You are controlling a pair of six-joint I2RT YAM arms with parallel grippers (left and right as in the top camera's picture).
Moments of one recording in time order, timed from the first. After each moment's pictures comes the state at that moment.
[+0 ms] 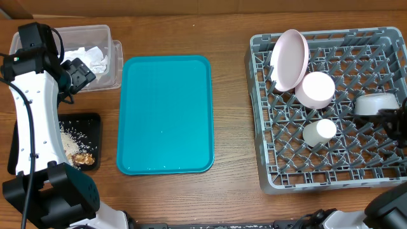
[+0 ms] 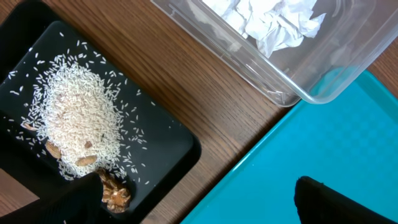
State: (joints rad) left arm 0.31 1.75 1.70 -1.17 -0.13 -0.47; right arm -0.89 1.62 1.23 -0.90 -0.70 0.46
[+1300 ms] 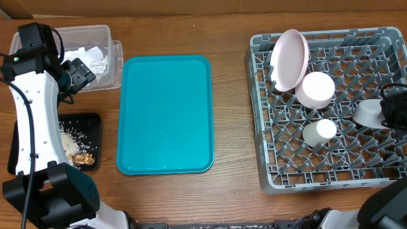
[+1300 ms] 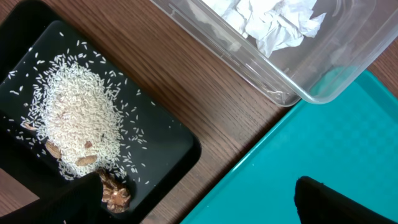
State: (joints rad) left arm 0.31 1.75 1.70 -1.17 -0.12 -0.47; right arm -0.67 1.59 1.25 -0.79 -0.16 0.57
